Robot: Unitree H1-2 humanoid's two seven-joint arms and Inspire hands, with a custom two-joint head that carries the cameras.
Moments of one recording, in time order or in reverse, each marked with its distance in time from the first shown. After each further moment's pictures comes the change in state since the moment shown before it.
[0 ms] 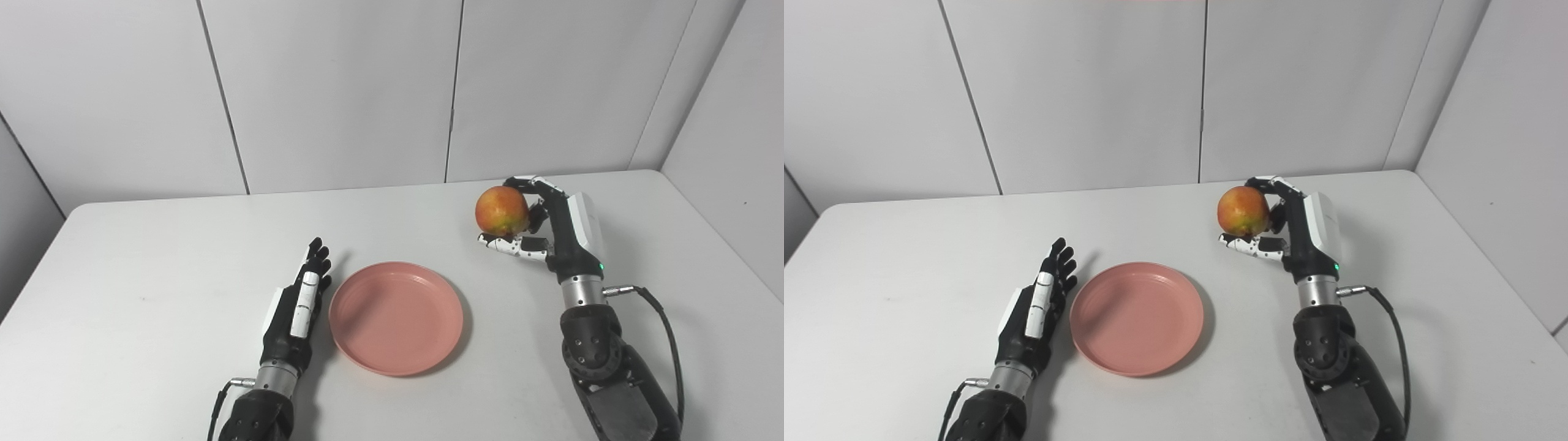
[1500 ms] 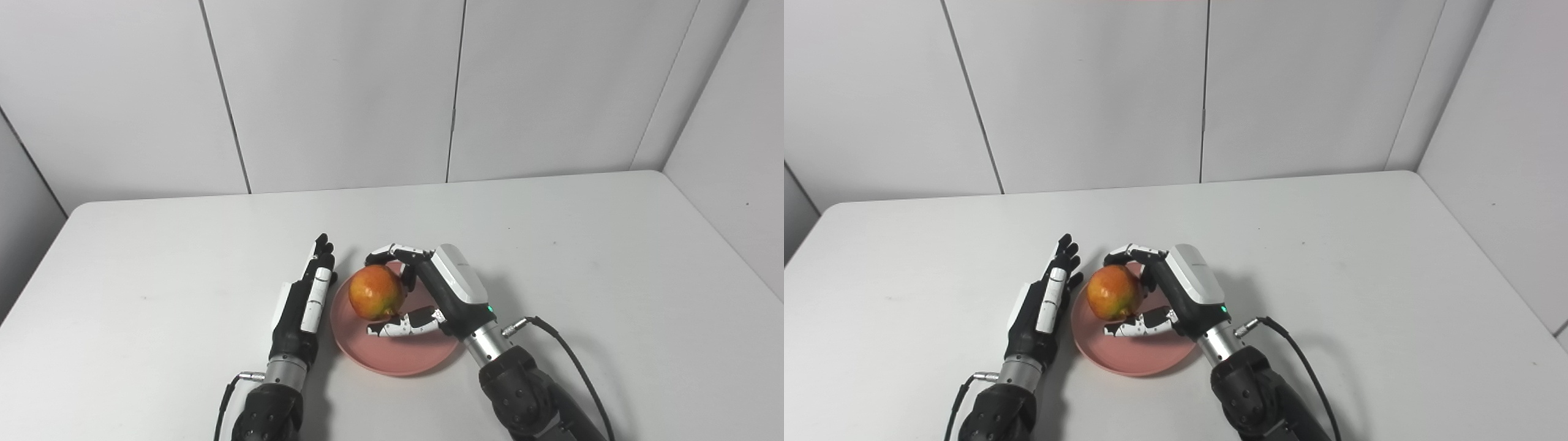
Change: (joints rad) left arm -0.022 -0.021 -0.005 0.025 0.073 -0.008 0.057; right arm 0.061 0.091 0.261 -0.022 -0.134 -0.154 0.202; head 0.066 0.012
